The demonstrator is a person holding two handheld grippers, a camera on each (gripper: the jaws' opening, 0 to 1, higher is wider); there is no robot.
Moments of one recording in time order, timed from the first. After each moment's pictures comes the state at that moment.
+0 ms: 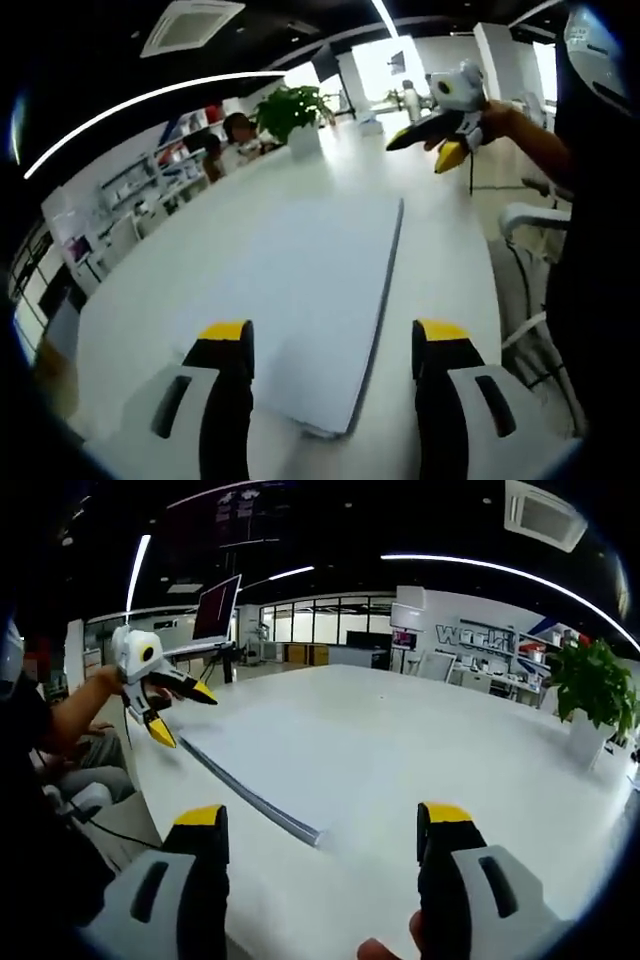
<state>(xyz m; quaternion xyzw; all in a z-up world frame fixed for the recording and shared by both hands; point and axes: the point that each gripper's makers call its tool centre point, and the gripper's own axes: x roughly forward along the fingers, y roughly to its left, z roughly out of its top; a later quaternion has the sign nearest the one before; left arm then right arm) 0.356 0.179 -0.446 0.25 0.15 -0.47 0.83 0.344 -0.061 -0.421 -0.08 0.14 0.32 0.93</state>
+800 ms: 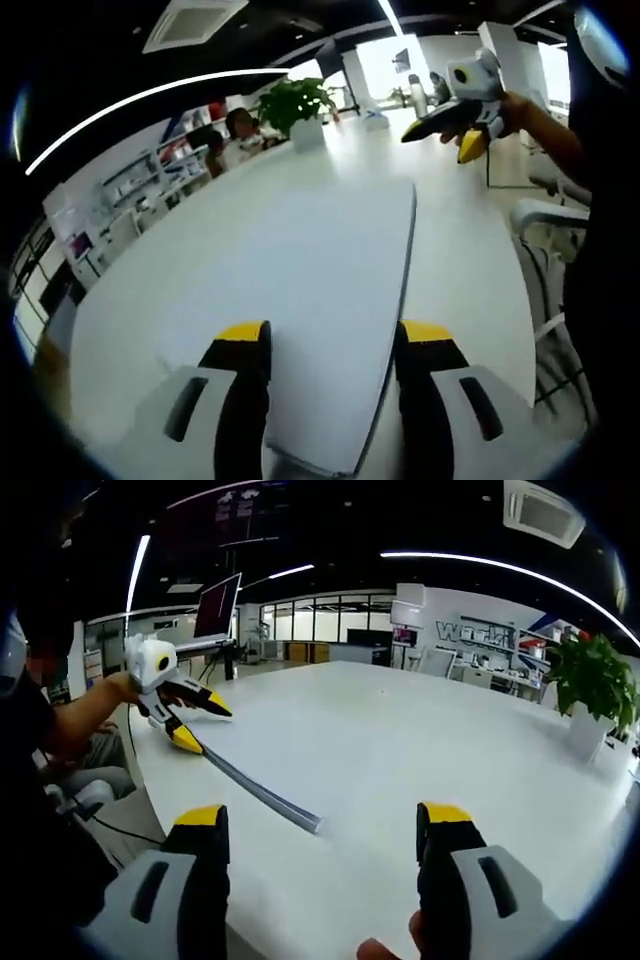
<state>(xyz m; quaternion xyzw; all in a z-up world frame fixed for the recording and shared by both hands) 0.374 0.160 -0.469 0.25 0.16 -0.46 0.83 0.341 -0.069 -0.435 -0.07 0.16 0.32 0.93</state>
